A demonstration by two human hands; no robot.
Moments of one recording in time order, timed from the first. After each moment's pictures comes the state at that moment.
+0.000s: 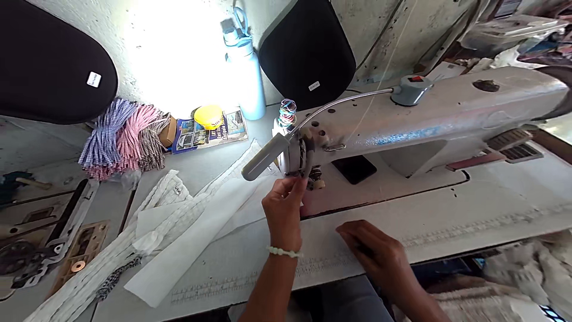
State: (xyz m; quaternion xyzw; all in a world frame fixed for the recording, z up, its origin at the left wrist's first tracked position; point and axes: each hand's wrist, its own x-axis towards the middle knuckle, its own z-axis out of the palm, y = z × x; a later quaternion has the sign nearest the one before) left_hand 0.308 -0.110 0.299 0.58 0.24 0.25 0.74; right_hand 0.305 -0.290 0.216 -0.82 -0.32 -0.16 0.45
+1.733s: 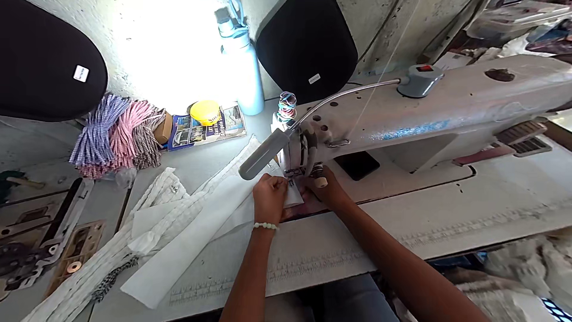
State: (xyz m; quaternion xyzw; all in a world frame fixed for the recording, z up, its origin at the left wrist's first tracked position) left_hand 0.334 -0.050 0.254 0.90 0.19 0.08 0.38; right_hand 0.406 -0.184 0.244 -0.75 -0.08 0.25 0.61
